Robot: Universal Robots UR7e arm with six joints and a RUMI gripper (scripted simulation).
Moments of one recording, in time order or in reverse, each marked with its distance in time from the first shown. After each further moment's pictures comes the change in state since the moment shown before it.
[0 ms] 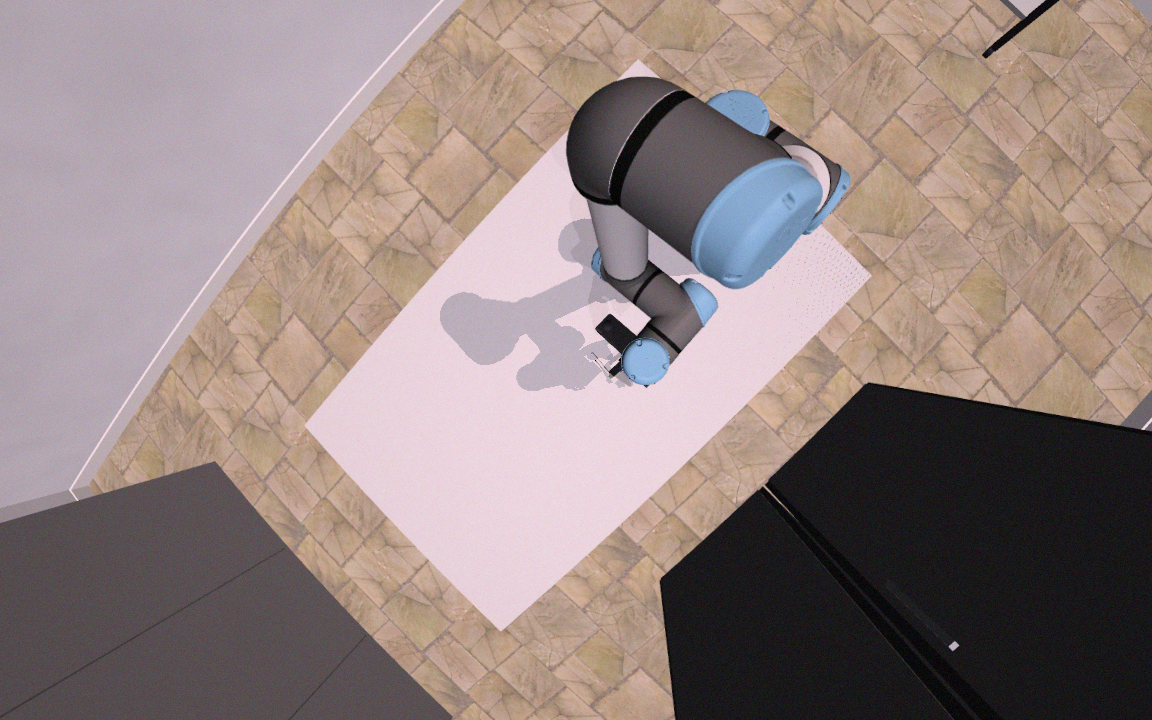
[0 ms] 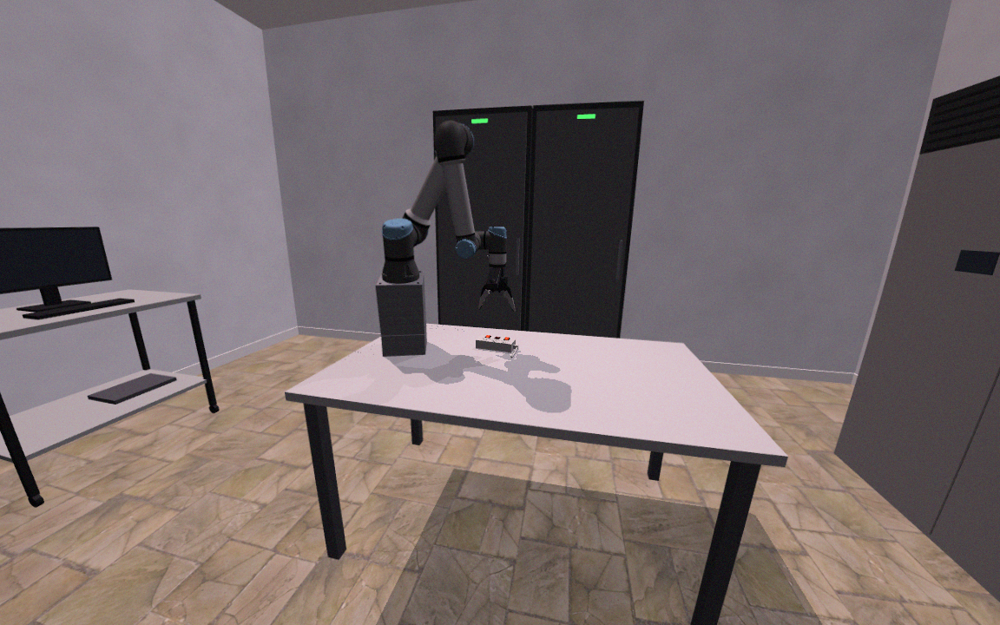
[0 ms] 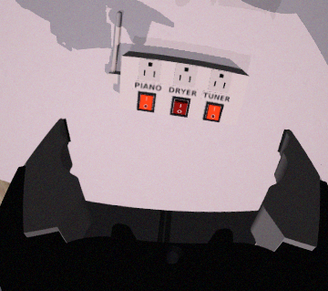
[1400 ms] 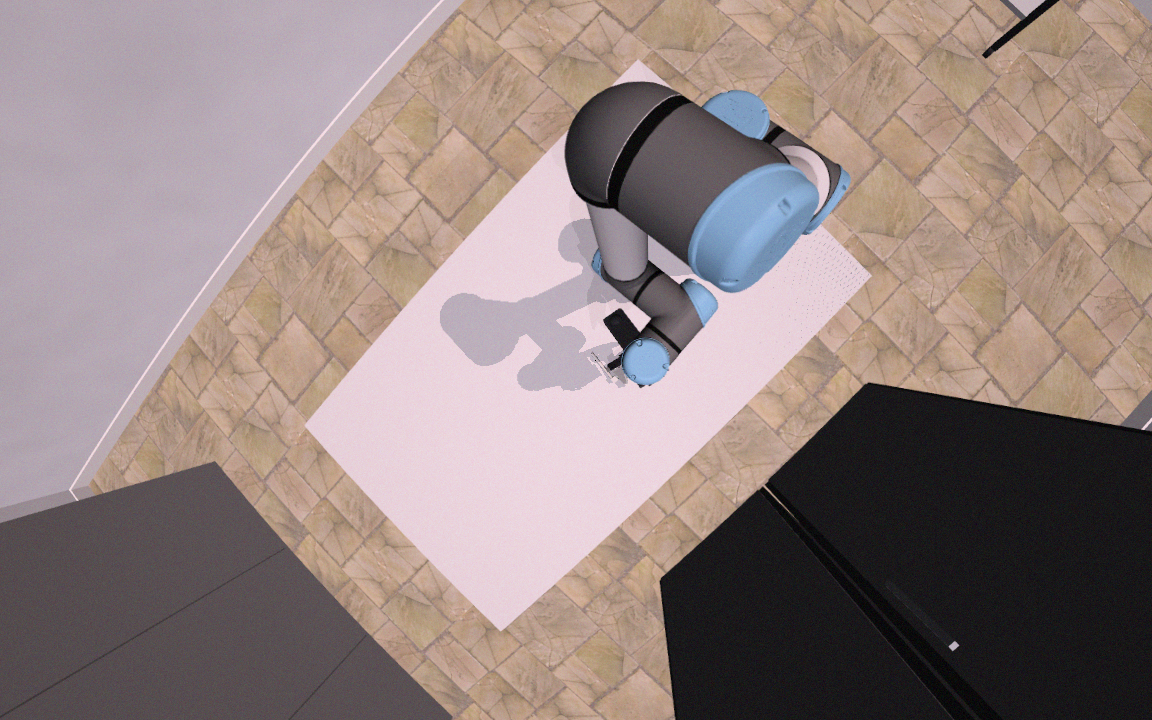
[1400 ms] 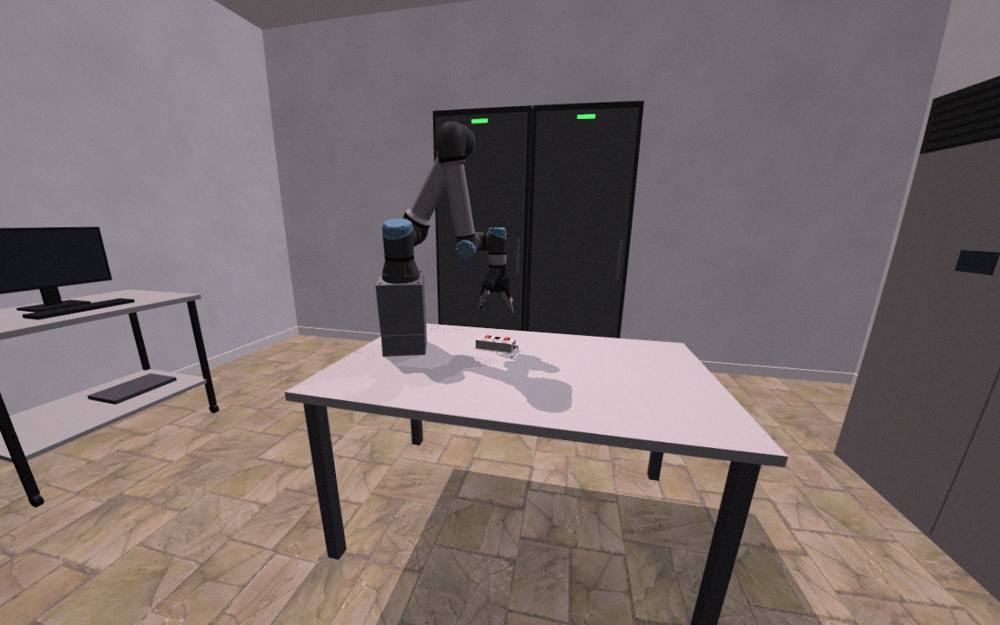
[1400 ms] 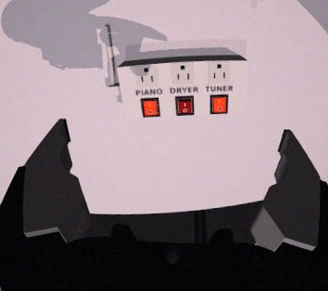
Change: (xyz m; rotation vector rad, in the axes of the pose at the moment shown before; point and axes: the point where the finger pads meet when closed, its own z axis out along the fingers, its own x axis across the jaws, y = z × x) arm 0.004 0.001 0.003 -0.001 0.001 0.215
